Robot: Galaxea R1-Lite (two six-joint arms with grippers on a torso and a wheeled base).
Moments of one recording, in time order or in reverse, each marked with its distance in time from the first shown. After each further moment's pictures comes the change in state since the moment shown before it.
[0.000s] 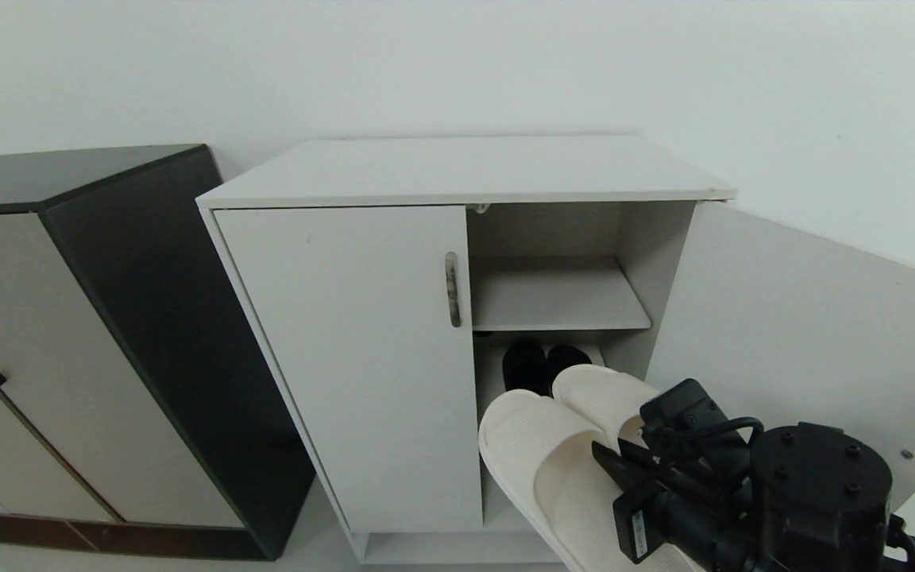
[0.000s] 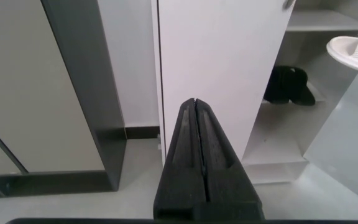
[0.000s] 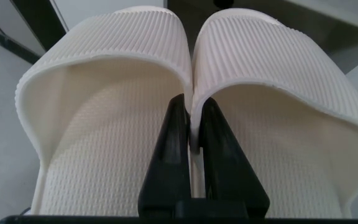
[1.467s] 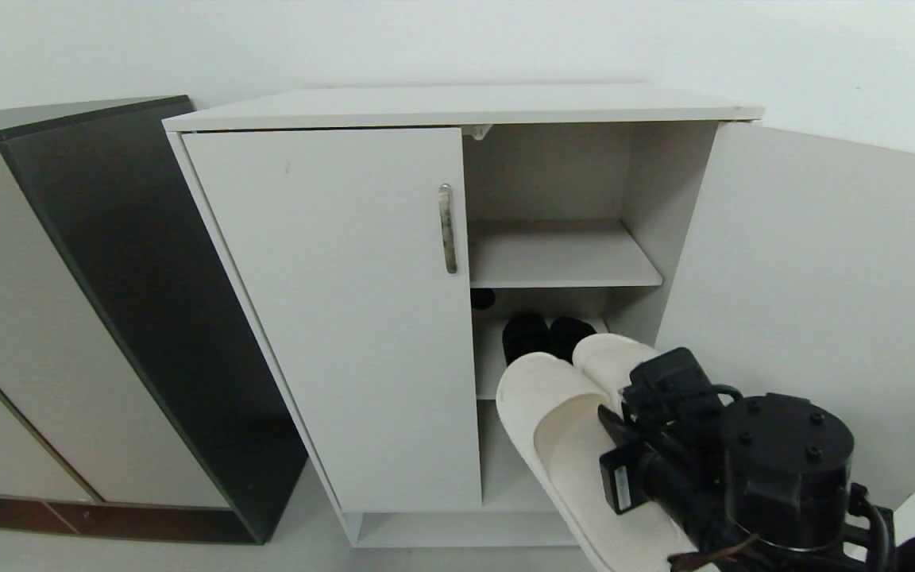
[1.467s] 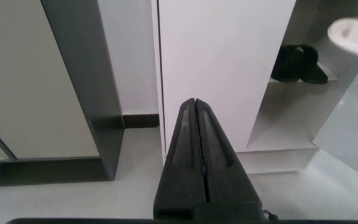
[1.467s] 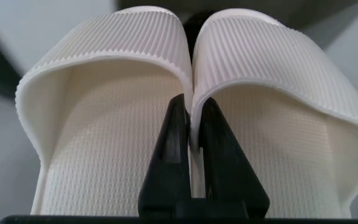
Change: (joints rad) left arm 0.000 0.000 0.000 0.000 0.000 0.002; right arm 0.002 0.032 -0.133 0.063 -0.216 -0.023
